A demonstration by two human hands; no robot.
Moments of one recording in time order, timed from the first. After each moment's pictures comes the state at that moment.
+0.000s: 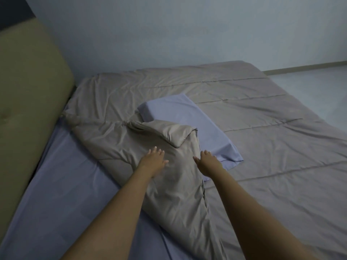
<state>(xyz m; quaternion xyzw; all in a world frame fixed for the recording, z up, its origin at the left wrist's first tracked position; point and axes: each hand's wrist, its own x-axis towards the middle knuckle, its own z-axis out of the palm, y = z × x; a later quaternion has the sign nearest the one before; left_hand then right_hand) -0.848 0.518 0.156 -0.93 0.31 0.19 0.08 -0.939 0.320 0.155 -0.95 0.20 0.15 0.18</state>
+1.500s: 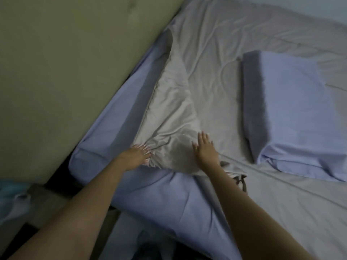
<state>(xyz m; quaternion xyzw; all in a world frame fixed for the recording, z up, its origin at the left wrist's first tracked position) -1.018 0.870 0.038 -0.92 0.22 0.31 0.12 -0.960 0.599 0.049 -0.96 -0.08 0.18 0.20</state>
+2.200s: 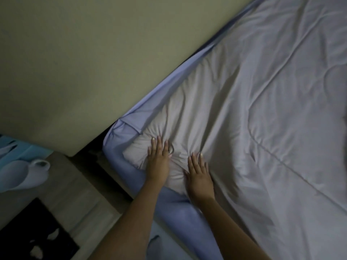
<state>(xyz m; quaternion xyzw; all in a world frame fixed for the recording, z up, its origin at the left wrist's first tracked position) -1.090 0.979 -0.157 -0.95 -0.23 0.11 -0.15 -1.057 0.821 -0.149 -0.93 -0.29 0.20 0.09</state>
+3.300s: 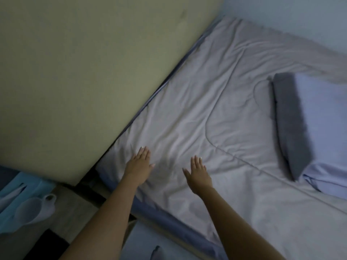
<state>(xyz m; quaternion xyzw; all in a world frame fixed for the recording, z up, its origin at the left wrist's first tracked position) -1.093 1.008 0.003 -0.96 -0.08 0.25 -0.07 -1.052 0.782 0.007 -0.94 -0.13 0.29 0.11</state>
